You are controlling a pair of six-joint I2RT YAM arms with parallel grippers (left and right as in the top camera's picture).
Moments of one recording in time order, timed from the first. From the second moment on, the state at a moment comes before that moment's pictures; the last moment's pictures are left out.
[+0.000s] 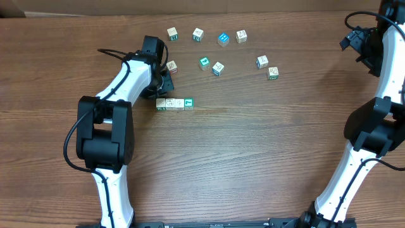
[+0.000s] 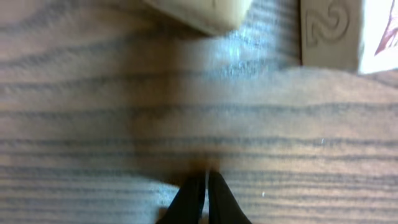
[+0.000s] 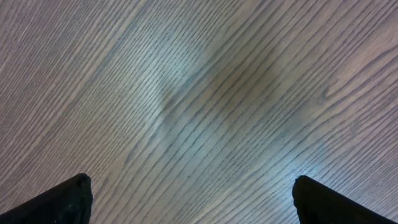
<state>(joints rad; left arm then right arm) -0.17 2.19 1.60 -0.76 0.01 -0.47 -0.34 2.38 2.48 -1.44 0.08 0.51</state>
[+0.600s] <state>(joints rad) -0.09 2.18 1.60 -0.91 -0.01 -0.43 -0.34 2.38 2.48 -1.44 0.08 0.51</state>
